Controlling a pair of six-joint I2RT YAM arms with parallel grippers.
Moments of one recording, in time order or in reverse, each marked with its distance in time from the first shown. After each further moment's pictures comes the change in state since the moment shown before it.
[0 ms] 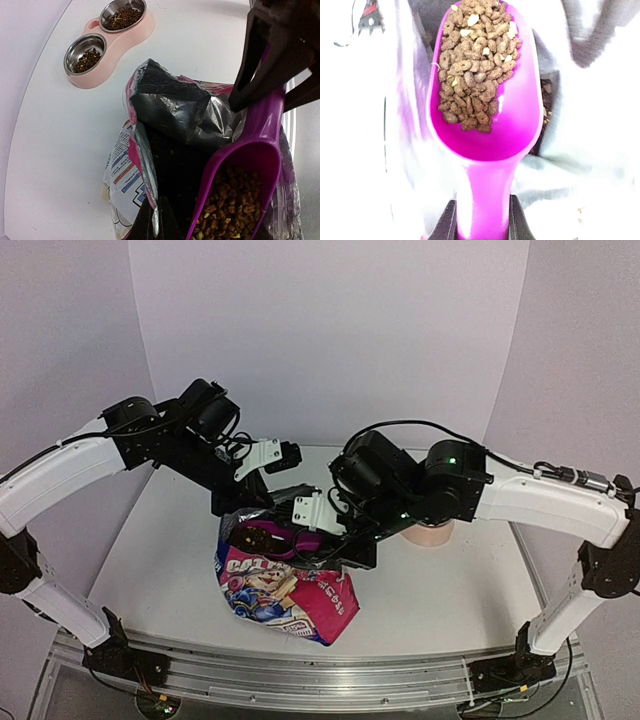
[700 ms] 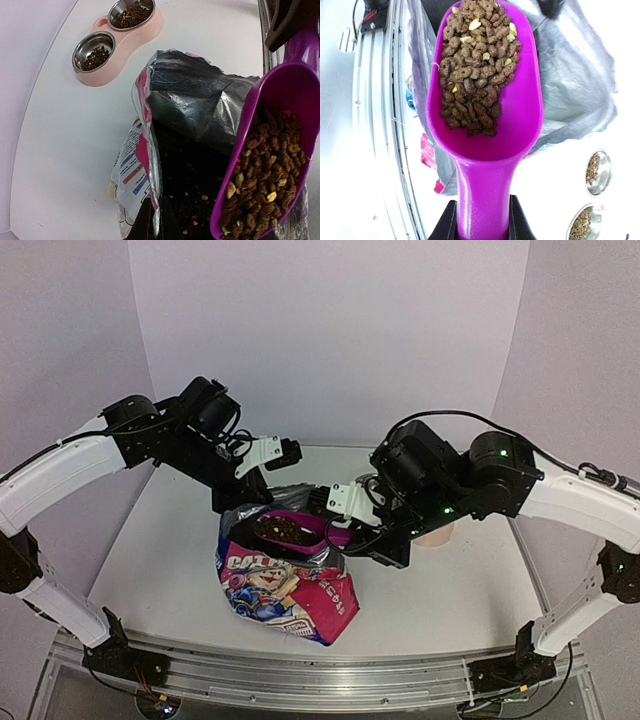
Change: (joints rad) left arm 0.000 0.006 0.015 0.002 -0.040 0.003; right arm -0.002 -0.152 -0.047 -0.102 0.017 0.126
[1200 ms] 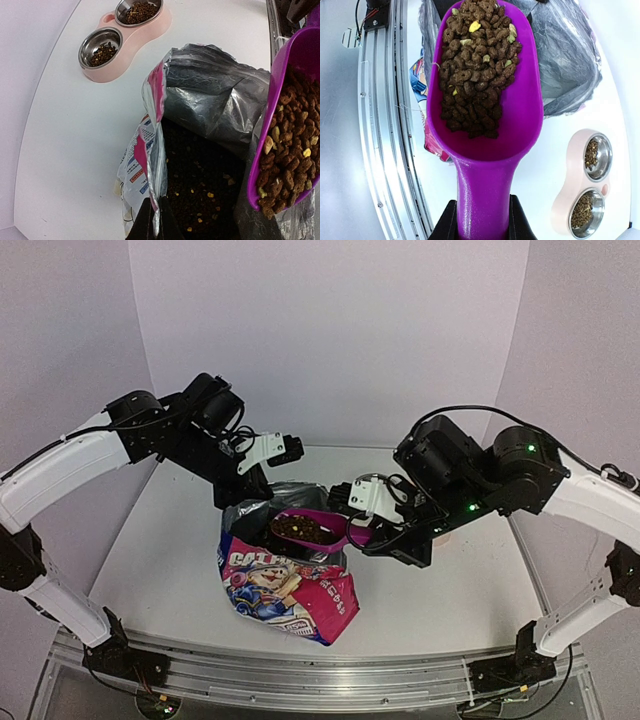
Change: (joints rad) left arm 0.004 0.028 0.043 -0.025 -0.039 -0.002; right arm -0.001 -0.074 -0.005 -0.083 0.012 0.028
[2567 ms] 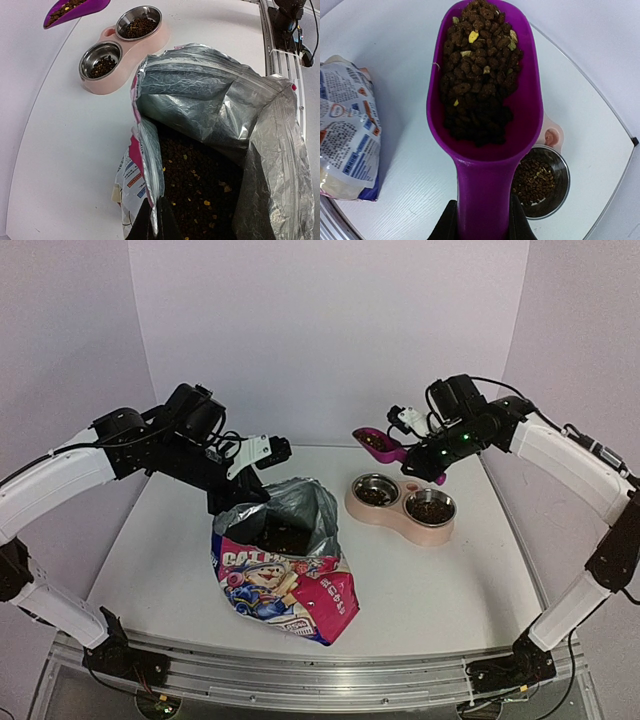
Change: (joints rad) left arm 0.038 -0.107 -0.170 0.151 0.086 -0.002; right arm -0.618 0.157 0.041 0.164 -0.095 0.017
